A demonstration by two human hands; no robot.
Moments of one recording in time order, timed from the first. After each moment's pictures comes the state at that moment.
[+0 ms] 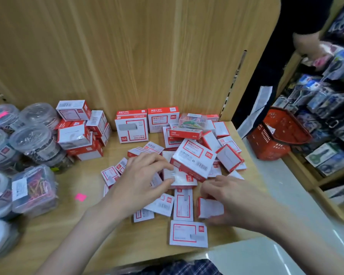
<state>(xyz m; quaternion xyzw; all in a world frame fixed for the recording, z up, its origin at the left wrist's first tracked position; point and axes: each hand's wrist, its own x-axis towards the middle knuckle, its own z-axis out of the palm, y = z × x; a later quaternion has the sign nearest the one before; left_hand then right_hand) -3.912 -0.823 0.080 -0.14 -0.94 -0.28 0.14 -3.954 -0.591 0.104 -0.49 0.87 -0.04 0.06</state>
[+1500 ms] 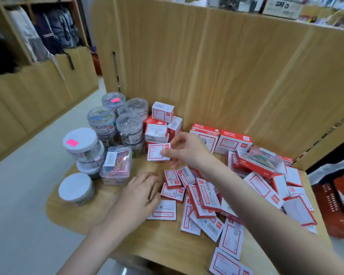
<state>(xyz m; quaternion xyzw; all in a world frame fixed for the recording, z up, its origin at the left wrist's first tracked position) -3.830 -0.891 0.049 0.16 -0.95 -0.25 0.13 -3.985 -0.823 0.126 -0.29 0.76 -0.47 0.34</state>
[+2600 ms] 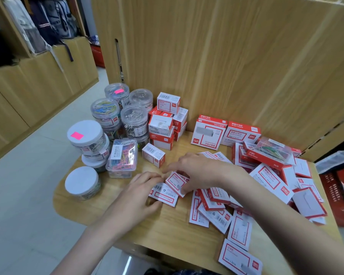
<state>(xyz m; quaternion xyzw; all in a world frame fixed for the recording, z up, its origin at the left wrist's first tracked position) -3.815 -0.905 0.035 0.11 -0.95 -0.27 0.11 -3.973 -0.805 0.121 -0.61 0.75 0.08 0.25</state>
